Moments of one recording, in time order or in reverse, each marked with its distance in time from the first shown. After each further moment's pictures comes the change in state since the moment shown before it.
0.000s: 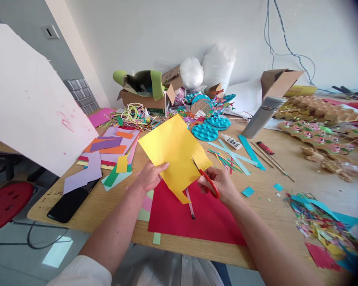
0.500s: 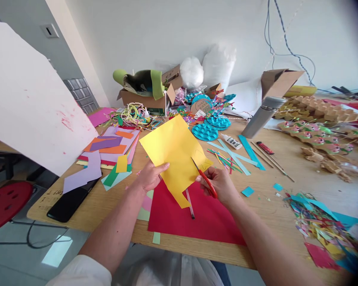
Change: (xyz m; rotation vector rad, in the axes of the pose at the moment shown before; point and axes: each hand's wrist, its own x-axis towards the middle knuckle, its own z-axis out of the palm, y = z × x) left_hand -0.002 0.002 0.005 0.025 0.001 0.004; right_hand 0.000 -0.005 0.006 -0.010 0.086 0.100
